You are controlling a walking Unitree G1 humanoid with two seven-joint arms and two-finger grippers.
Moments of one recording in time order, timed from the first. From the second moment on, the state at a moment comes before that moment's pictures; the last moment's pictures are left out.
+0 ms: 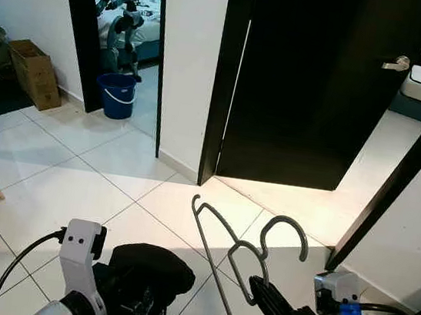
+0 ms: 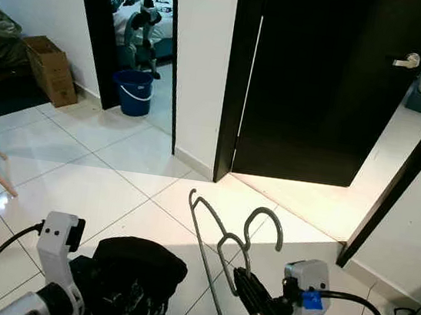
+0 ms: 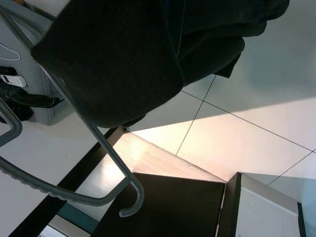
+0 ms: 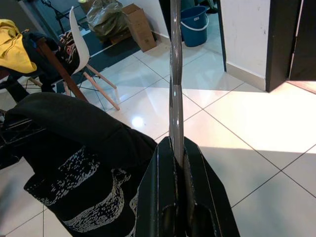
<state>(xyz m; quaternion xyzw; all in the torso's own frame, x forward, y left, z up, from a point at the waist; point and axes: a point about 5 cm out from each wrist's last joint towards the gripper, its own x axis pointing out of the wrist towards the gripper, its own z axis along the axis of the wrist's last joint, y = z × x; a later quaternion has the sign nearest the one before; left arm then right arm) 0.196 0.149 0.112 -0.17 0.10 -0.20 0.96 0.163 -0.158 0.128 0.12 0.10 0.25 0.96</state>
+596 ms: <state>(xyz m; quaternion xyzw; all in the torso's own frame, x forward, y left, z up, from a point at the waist) 0.197 0.149 0.112 -0.17 0.10 -0.20 0.96 0.163 -0.158 0.128 0.12 0.10 0.25 0.96</state>
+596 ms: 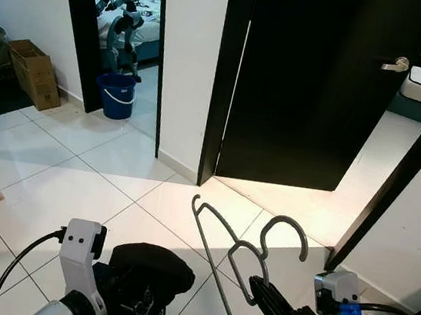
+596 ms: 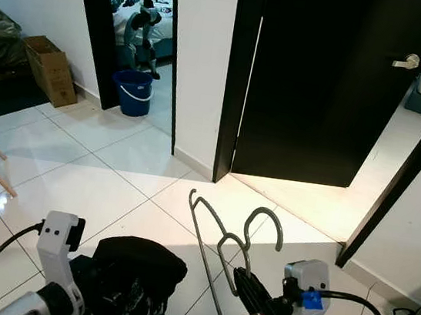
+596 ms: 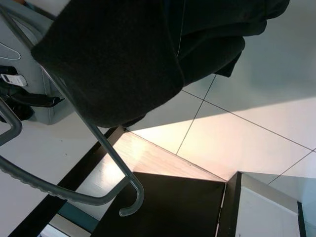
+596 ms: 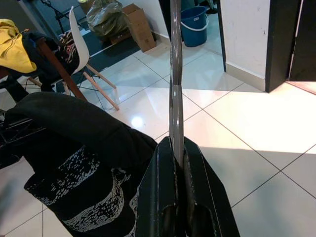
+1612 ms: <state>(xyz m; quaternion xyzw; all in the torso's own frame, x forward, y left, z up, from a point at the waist) 0.197 0.149 0.112 -0.17 0.10 -0.20 0.96 0.163 -0.158 0.128 0.12 0.10 0.25 0.96</state>
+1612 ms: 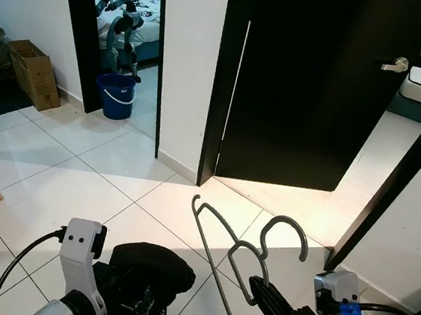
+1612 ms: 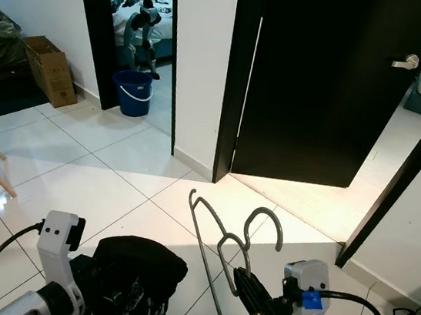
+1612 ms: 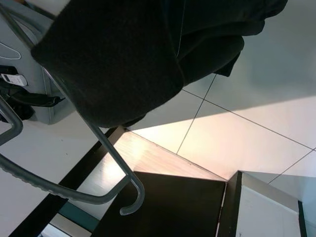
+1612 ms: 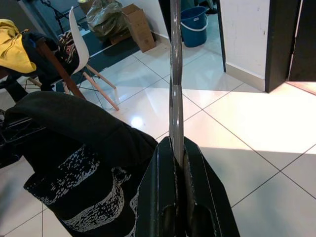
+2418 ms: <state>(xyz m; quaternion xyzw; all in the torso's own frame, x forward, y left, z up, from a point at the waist) 0.199 0.149 0.114 -0.17 0.09 -0.20 0.96 0.163 -0.158 0.128 0.12 0.10 0.25 0.96</state>
